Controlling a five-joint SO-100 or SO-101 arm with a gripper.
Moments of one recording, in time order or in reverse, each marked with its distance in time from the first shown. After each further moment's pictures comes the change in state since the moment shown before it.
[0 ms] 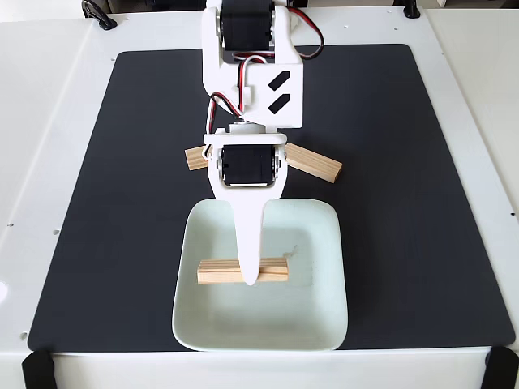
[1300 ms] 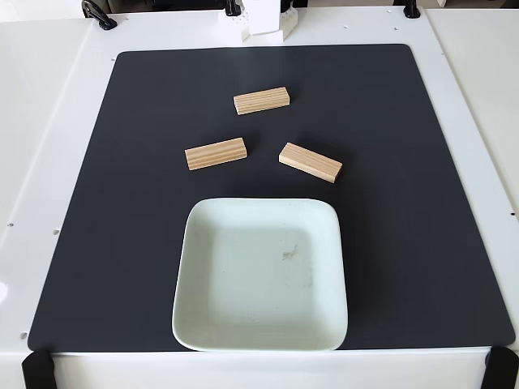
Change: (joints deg) arm -10.6 62.8 25.3 12.1 -3.3
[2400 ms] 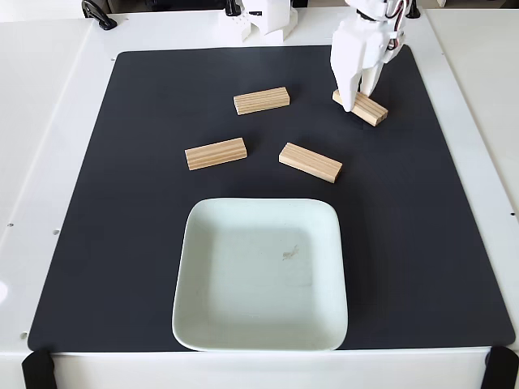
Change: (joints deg) arm -21.9 -6.3 61.2 -0.1 -90.9
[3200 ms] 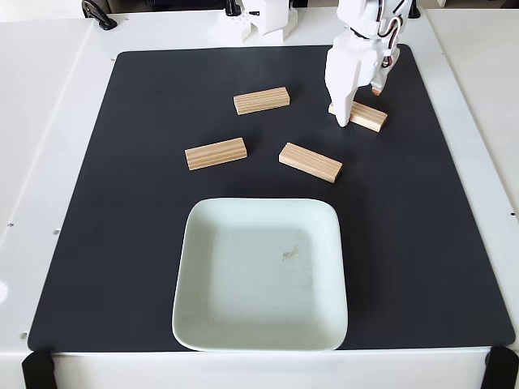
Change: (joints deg) arm 1.1 -10.4 -4.0 -0.6 -8.8
